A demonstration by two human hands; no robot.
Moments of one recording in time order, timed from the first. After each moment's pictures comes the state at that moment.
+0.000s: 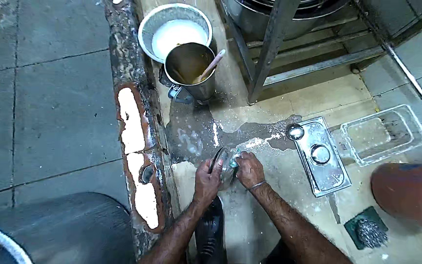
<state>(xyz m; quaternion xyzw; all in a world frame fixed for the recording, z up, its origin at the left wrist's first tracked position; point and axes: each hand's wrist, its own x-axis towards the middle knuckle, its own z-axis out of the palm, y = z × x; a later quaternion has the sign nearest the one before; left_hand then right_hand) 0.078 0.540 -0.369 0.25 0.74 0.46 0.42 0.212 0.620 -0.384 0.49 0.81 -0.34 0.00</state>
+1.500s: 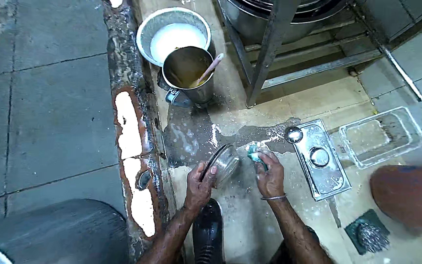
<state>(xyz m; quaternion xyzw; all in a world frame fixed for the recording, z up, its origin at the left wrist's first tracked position) 0.062 0.535 -0.376 0.37 0.64 0.56 0.38 0.252 0.622 -0.368 0.57 0.68 -0.35 -0.30</state>
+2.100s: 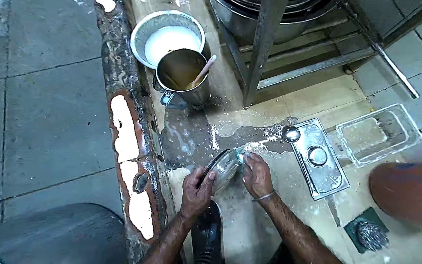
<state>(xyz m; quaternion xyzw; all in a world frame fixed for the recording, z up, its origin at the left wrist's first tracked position) 0.063 0.533 -0.361 0.47 0.66 0.50 0.30 0.234 0.623 -0.366 0.50 0.75 -0.35 -0.25</state>
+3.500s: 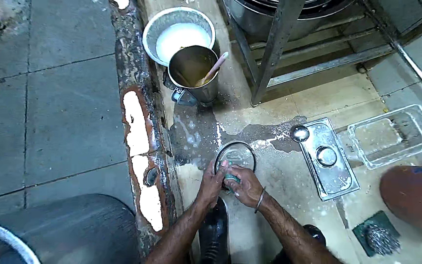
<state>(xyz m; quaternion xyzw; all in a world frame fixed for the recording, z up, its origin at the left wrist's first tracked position) 0.076 0.546 -0.366 0.11 0.67 0.47 0.56 0.210 0.604 -0.358 0.36 0.71 -0.60 -0.09</state>
